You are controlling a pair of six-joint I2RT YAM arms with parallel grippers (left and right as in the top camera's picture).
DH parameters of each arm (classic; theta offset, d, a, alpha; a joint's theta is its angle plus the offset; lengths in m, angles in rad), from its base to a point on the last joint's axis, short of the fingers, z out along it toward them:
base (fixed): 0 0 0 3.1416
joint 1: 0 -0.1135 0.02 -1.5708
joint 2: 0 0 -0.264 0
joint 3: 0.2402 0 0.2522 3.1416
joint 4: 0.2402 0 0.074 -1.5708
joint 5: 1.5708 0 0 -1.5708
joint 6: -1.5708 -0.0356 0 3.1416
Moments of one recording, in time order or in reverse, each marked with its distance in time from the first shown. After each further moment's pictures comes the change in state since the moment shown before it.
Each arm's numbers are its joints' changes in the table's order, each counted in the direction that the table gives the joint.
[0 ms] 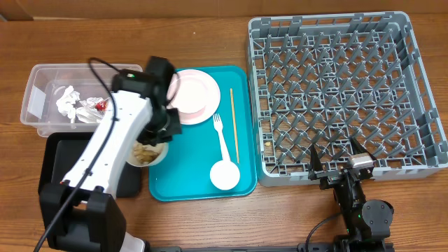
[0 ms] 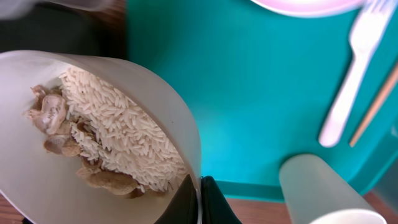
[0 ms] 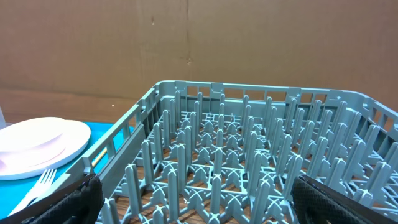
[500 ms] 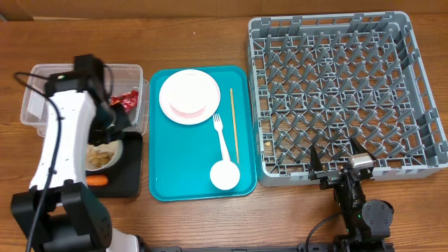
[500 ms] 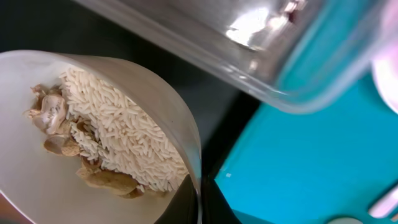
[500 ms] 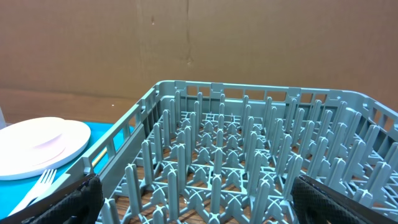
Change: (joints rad) left arm -0.387 0.000 0.000 -0.021 -0.060 -0.105; right arm 0.000 0.000 0.000 0.000 0.000 0.000
